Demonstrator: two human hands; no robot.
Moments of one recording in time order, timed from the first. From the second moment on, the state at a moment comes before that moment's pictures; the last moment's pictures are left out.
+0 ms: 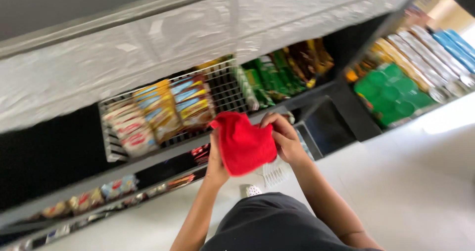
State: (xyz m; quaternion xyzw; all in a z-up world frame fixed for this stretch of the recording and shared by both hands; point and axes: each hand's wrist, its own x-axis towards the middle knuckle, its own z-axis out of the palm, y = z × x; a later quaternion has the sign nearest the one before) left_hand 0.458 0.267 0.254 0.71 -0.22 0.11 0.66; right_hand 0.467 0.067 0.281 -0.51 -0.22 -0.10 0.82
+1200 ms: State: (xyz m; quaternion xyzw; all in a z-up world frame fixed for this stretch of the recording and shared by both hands) left_hand 0.542 0.174 0.286 0.78 -0.33 0.22 0.49; right_hand 0.542 -0.001 0.330 -0.94 0.04 -0.29 0.18
